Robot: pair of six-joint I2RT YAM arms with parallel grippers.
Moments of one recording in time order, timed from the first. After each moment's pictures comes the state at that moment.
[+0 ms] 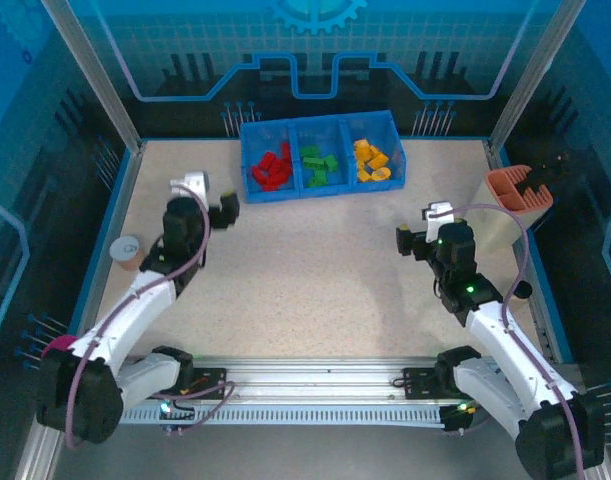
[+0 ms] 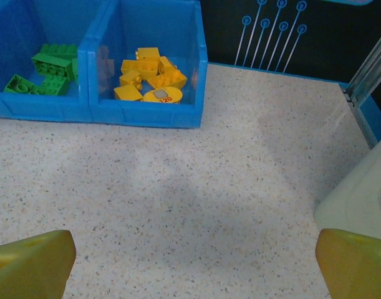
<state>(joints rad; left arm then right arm) -0.20 1.07 0.64 0.07 -0.22 -0.21 0.23 0.84 0.55 -0.12 0.21 -0.02</state>
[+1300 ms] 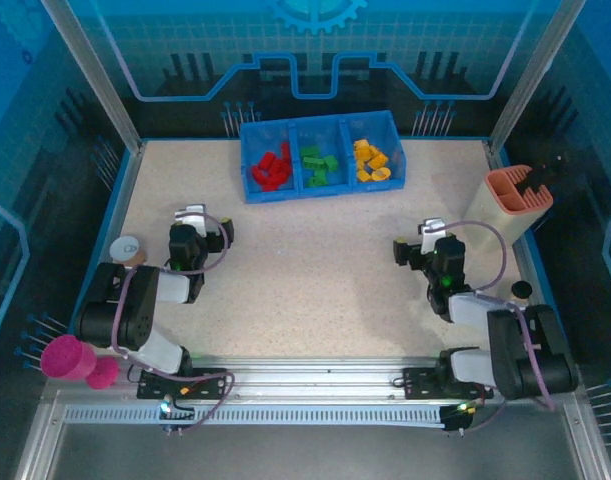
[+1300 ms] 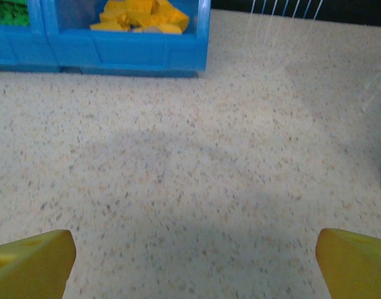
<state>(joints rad) -0.02 1.56 0.38 0.84 -0.08 -0.11 0.09 1.31 0.27 0.63 0.04 -0.05</state>
